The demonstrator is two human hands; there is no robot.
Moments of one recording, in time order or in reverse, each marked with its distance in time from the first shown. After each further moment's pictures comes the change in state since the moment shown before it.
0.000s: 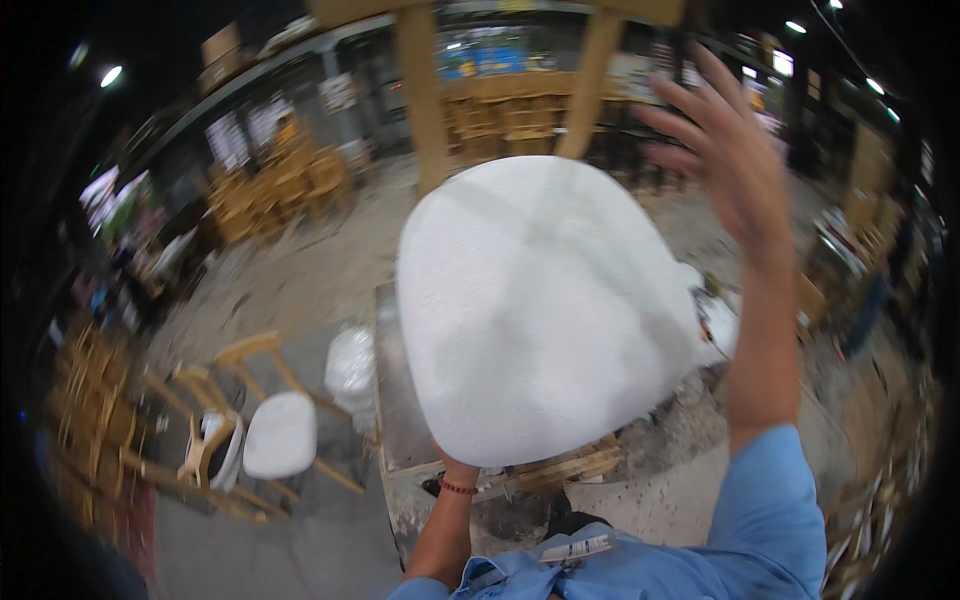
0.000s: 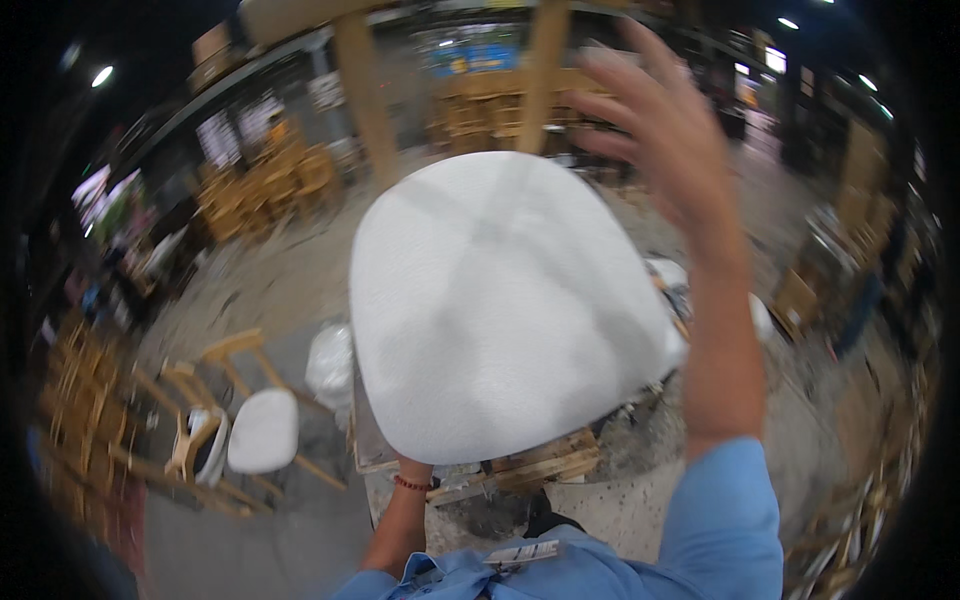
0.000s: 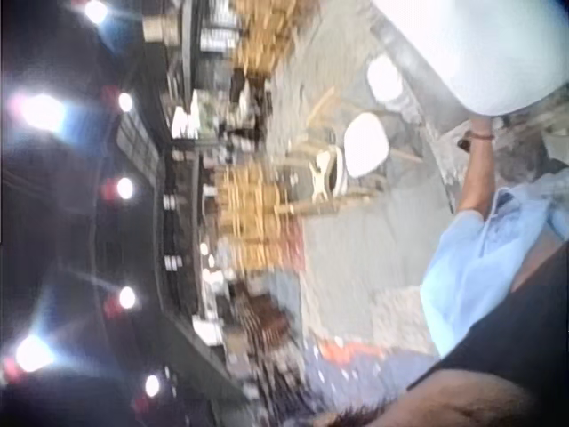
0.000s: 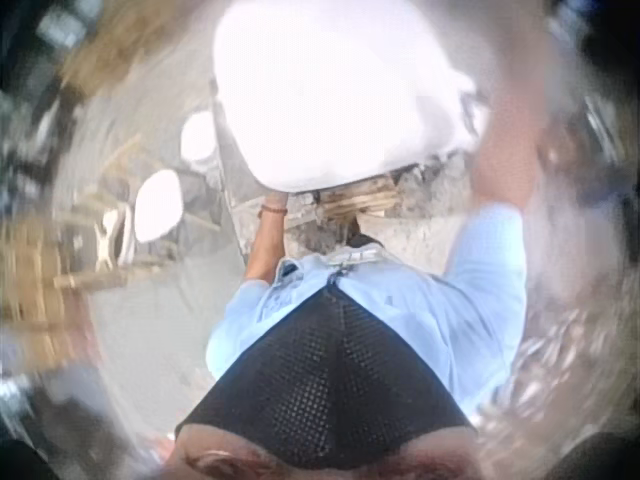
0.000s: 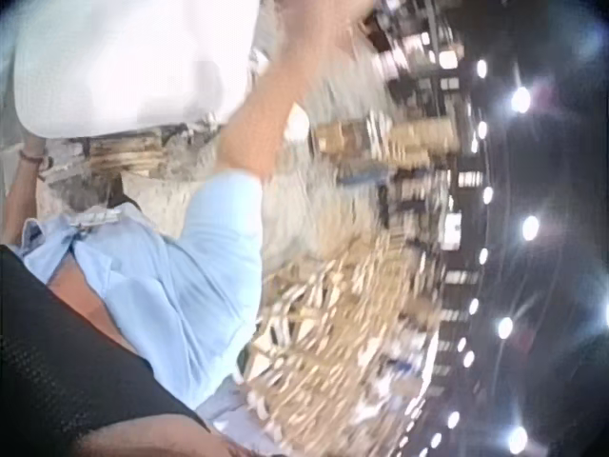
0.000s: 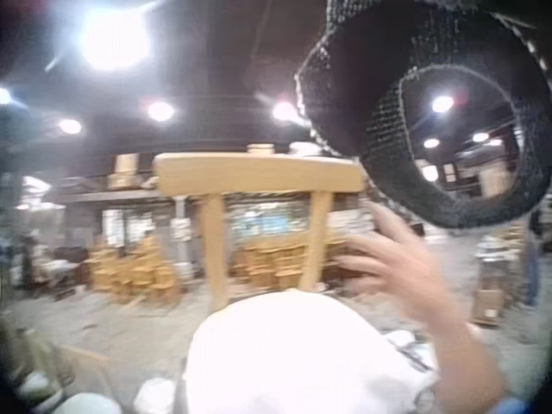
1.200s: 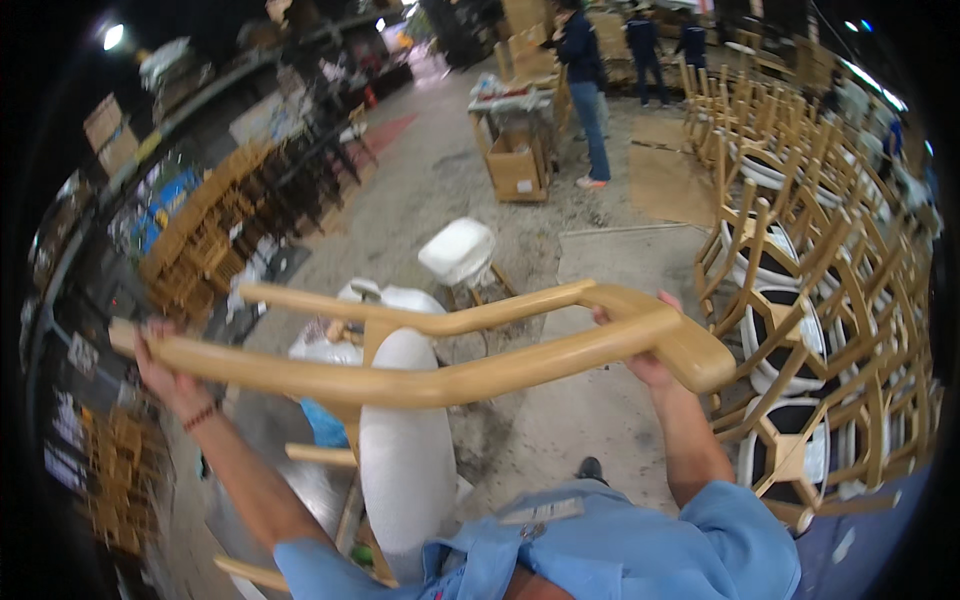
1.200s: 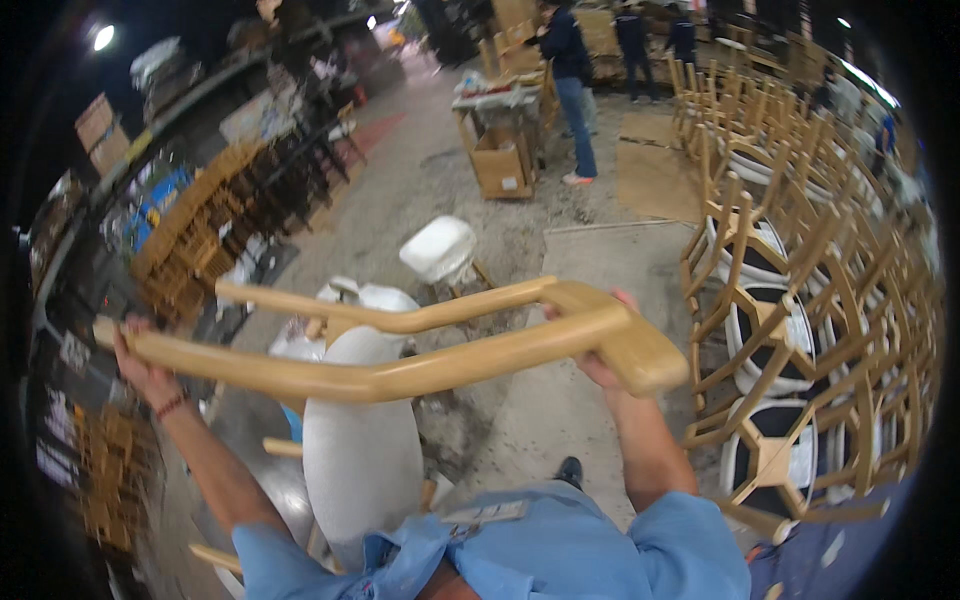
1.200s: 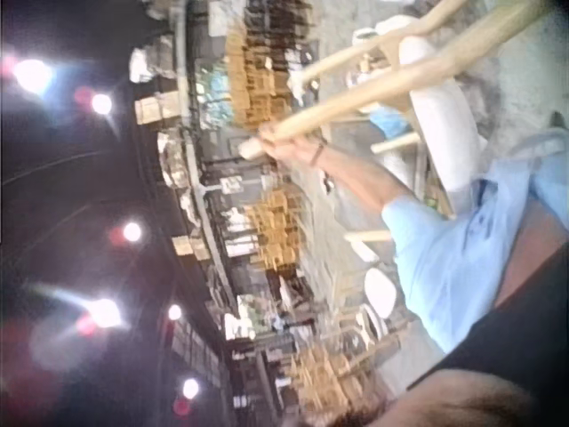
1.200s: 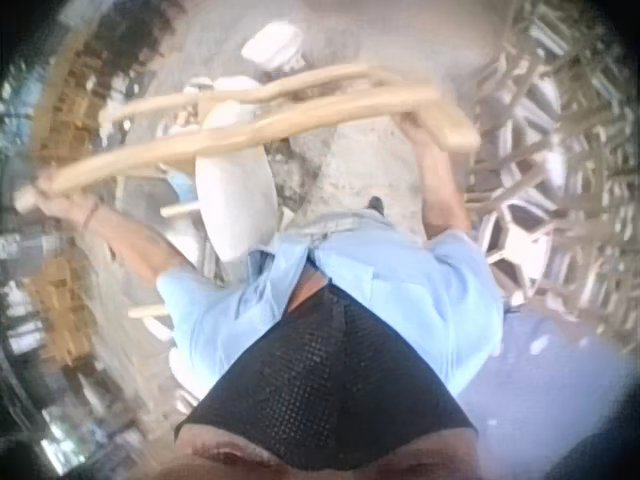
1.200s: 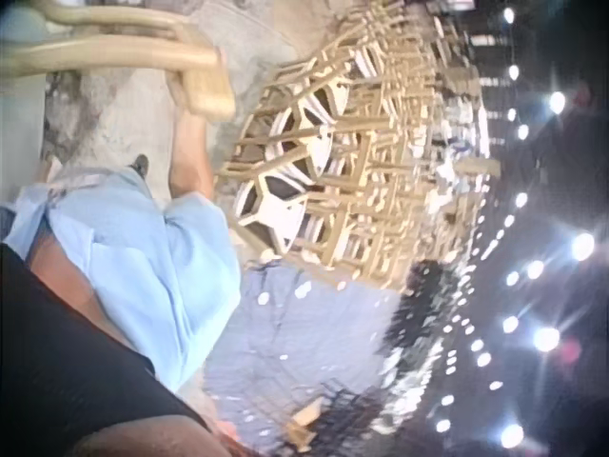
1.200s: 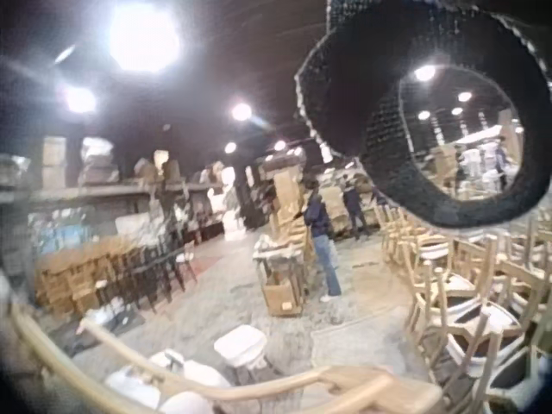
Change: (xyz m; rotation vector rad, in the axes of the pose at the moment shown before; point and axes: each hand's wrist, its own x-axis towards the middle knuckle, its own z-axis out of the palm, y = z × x) left_hand 0.202 0.298 0.495 -1.201 -0.607 -0.212; right_hand -0.454 -0.099 -0.524 0.854 1.186 0.223
